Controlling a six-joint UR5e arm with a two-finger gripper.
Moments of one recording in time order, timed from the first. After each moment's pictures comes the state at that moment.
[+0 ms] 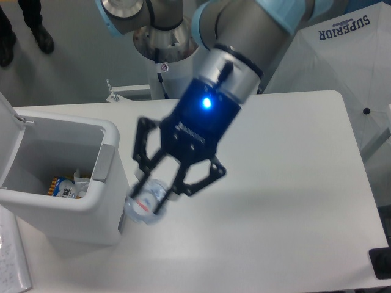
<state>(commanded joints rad) 2.48 -1.87 -1.22 -0.87 0.48 0.58</state>
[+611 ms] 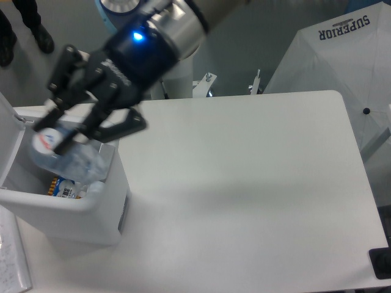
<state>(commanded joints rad) 2.37 -1.78 -1.30 -0.87 0.40 0.58</state>
